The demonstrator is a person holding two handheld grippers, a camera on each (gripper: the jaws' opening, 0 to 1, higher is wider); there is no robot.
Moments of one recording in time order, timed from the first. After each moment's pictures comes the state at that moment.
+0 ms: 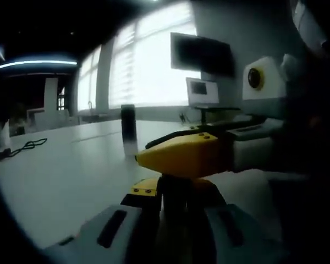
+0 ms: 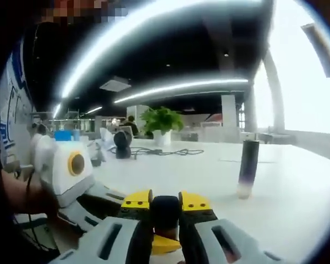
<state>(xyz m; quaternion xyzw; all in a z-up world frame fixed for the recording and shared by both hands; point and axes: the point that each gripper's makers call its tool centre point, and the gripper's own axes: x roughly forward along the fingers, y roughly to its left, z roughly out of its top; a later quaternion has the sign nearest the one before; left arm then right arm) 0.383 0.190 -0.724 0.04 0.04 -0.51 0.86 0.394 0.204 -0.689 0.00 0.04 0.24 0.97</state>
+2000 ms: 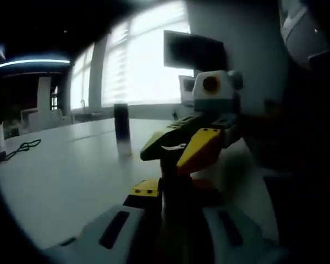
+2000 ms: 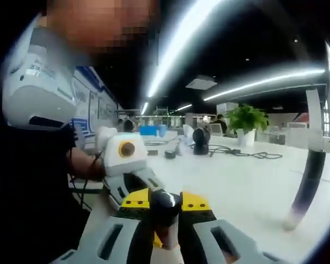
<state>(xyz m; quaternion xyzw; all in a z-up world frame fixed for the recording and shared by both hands) 0.379 0.189 -0.724 0.04 0.05 -0.53 0.84 0.376 0.223 -0.688 -0.03 0.04 0.60 0.80</state>
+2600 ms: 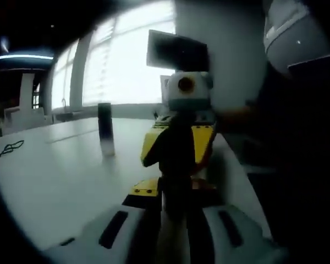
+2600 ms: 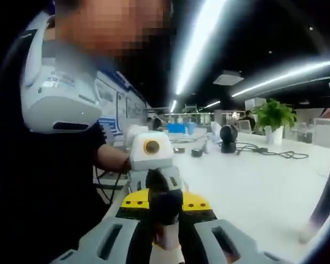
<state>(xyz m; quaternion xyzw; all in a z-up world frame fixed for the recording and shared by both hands) 0.367 0.189 -0.724 0.04 0.06 -0.61 0.79 0.358 0.231 -0.689 -0.03 0.05 0.69 0.72</state>
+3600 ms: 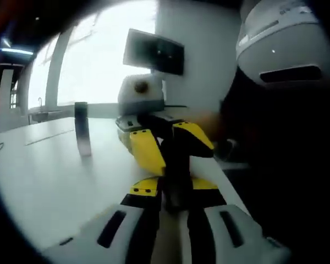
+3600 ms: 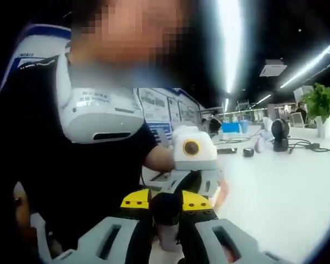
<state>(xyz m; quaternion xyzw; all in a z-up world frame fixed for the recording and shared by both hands) 0.332 0.187 -0.724 0.03 0.06 -0.69 0.72 0.332 0.232 -0.689 0.02 0.07 0.84 0.54</state>
